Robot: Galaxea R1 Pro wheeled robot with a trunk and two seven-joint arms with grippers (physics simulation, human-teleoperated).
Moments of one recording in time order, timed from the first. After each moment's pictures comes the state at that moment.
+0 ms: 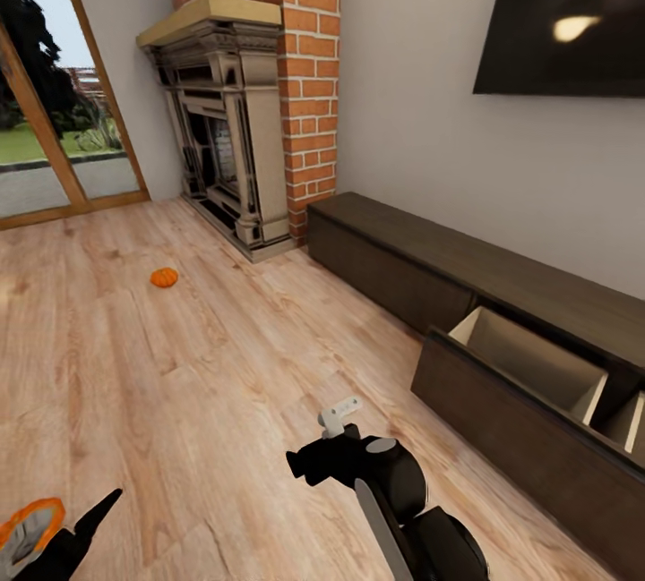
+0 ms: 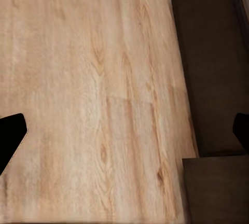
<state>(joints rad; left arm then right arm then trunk) 0.22 0.09 0.52 -1.50 0.93 0.52 -0.38 -0.29 0.16 0.50 -1.62 -0.10 1.04 -0.04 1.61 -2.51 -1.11</state>
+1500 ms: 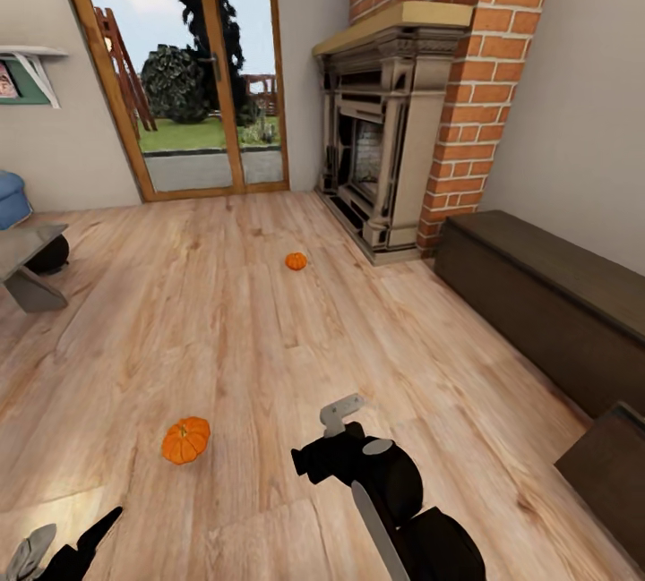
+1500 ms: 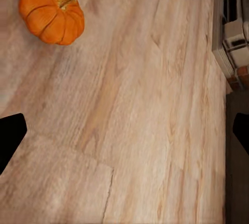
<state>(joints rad) 0.19 0.11 0.52 -1.36 0.91 0.52 -0.39 -0.29 0.16 0.52 -1.61 -0.10 1.04 -0.11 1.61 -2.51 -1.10</state>
